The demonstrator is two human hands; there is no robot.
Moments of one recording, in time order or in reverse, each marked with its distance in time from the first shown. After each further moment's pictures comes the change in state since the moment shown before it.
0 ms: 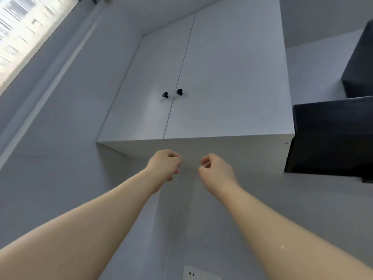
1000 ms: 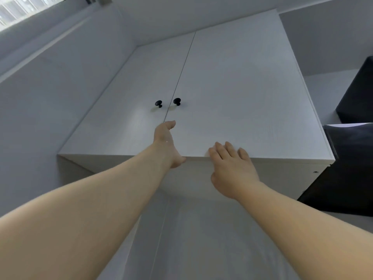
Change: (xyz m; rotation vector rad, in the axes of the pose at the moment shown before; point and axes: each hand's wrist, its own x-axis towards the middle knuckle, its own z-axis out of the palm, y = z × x) left_hand 0.138 0.035 0.015 -1.172 -0.123 -0.312; right_hand 0.113 0.015 0.003 -1.036 0.091 -0.272
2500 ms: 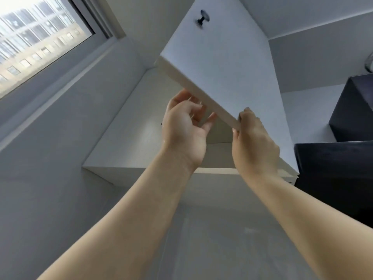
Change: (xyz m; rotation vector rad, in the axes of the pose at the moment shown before) left_hand -0.177 -0.004 0.060 -0.226 -0.541 0.543; right_hand -0.056 0.018 -0.103 0.385 0.744 0.197
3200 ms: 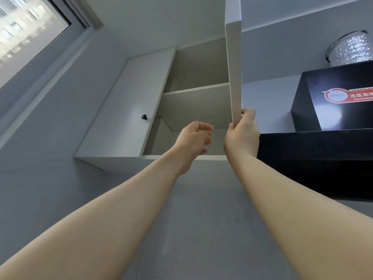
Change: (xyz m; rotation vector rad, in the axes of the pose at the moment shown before) left_hand -0.037 -0.047 0.059 1.037 -0.065 -0.290; right_hand 0.006 0.031 -0.111 0.393 -0.088 0.395
